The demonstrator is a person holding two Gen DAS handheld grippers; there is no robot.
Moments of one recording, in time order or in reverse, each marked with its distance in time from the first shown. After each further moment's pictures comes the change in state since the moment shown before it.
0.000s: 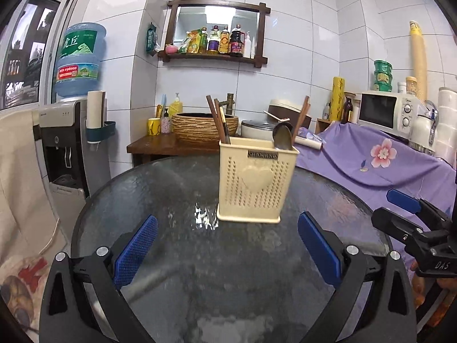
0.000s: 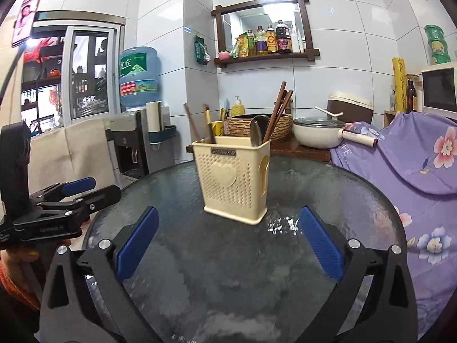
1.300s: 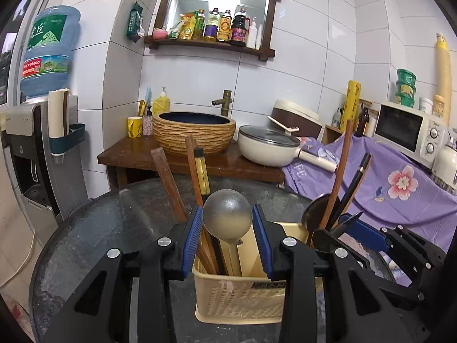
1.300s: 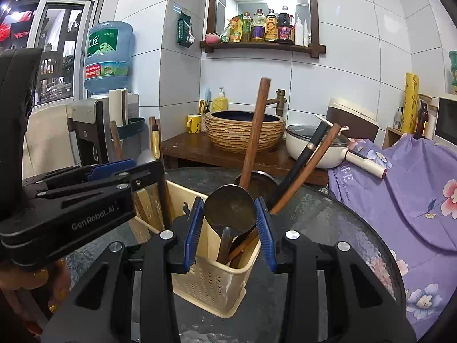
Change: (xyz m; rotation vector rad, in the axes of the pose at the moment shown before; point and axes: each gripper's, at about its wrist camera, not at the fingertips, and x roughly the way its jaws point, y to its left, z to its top) left arm 0.190 -0.002 0.121 -0.048 0.058 -0.030; right arm 0.201 -0.010 0.106 -0.081 0.084 -0.126
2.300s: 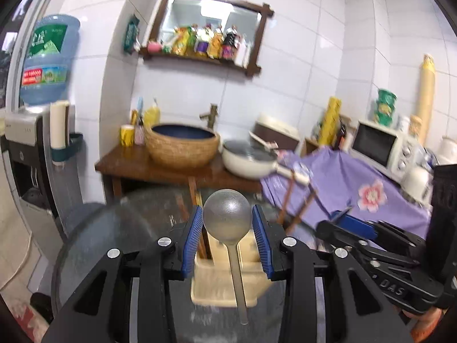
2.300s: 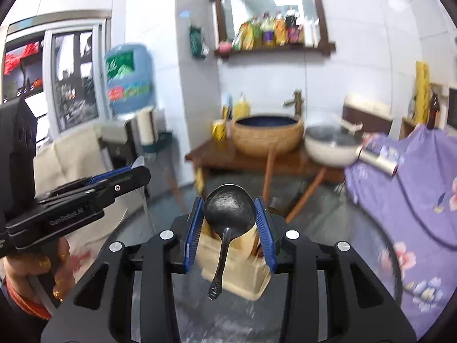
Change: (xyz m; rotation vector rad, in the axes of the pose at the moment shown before) left arm -0.089 0.006 0.059 -0.037 -0.035 -0.077; right arm -0.080 -0.011 0.071 0.092 0.016 0.132
